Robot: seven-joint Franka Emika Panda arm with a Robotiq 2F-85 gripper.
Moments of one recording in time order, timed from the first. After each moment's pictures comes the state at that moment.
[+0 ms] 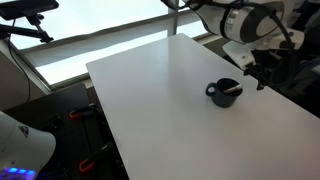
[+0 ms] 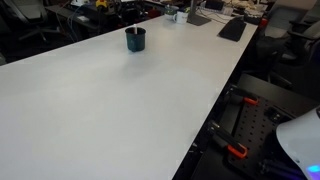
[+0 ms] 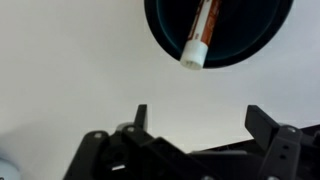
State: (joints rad) arm -0.11 0.96 -0.17 -1.21 -0.07 2.41 0.32
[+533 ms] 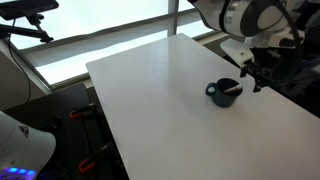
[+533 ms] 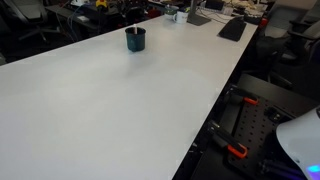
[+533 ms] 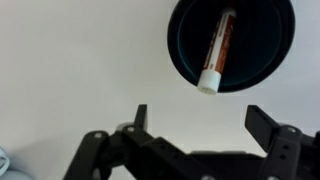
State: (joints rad) arm -0.09 0.88 -0.19 -1.30 -0.07 2.33 0.32
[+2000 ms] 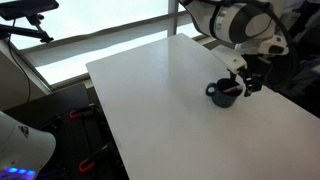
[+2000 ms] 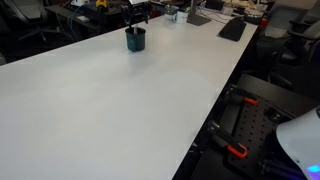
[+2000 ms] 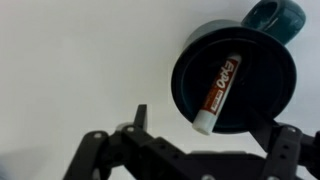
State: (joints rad) arm -0.08 0.82 -0.19 -1.45 -0.08 2.39 0.22
